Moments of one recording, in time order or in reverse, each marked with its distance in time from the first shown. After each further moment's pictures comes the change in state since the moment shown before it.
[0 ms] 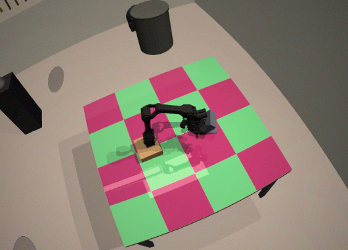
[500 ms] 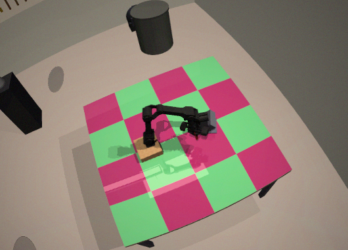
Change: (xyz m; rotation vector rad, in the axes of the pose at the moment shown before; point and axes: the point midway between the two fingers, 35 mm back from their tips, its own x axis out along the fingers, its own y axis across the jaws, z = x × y) arm 0.003 -0.005 -0.013 -0.098 0.000 0.055
